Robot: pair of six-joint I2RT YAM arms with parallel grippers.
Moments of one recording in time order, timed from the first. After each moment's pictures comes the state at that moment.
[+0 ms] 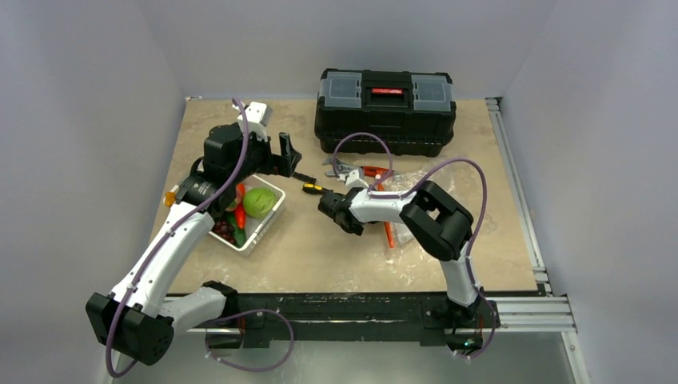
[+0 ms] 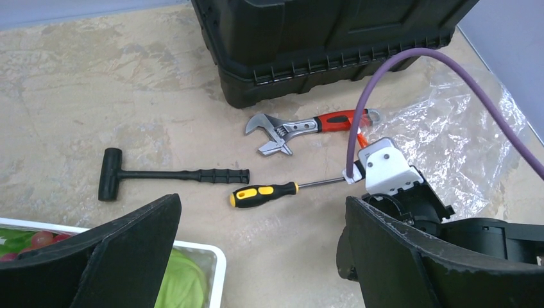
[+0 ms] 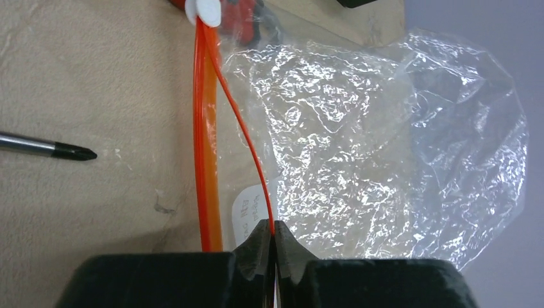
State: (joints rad) left arm -0.35 1.09 1.08 -0.33 0.12 -0.18; right arm 0.92 2.06 1.29 -0.85 1.13 0.63
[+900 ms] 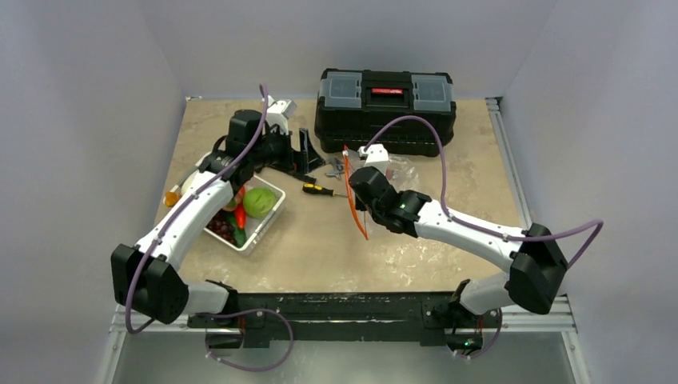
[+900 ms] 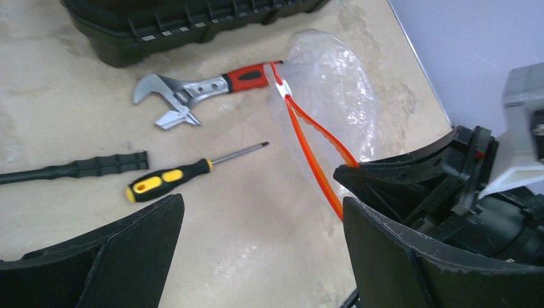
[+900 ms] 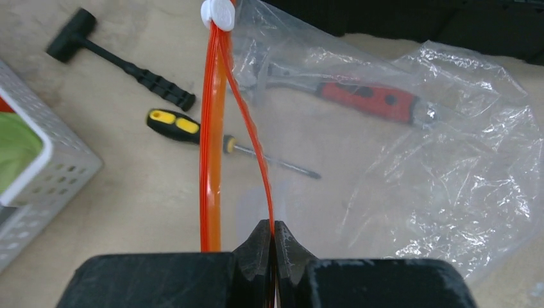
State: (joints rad) left arm -0.35 1.30 1.18 -0.36 0.41 -0.29; right arm 0.92 1.42 1.03 -0.34 0.58 0.54
